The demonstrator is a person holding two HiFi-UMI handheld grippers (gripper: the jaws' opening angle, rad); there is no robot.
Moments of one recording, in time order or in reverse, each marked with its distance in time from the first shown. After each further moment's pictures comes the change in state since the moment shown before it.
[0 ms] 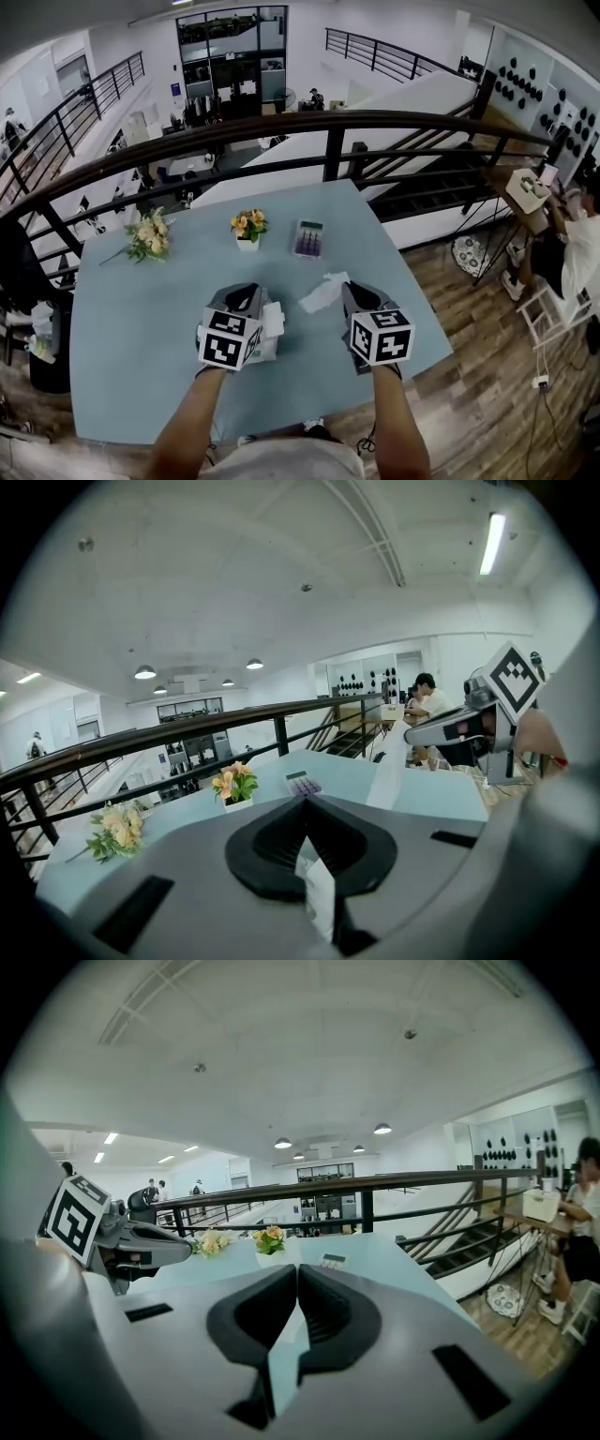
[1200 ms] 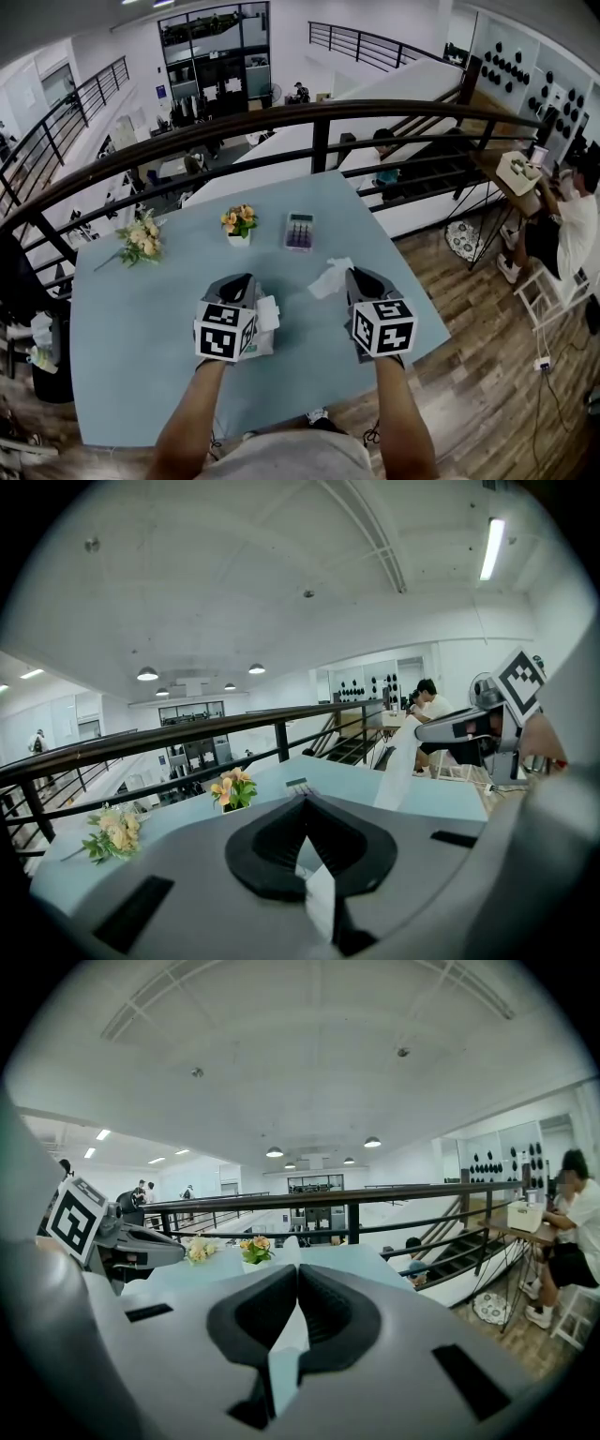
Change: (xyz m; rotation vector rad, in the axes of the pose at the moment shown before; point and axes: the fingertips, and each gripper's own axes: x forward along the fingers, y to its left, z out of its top) left arm 0.004 0.001 0.011 -0.015 -0.034 -0.001; right arm -0.018 -0.018 0.013 -0.015 -0.064 -0.079
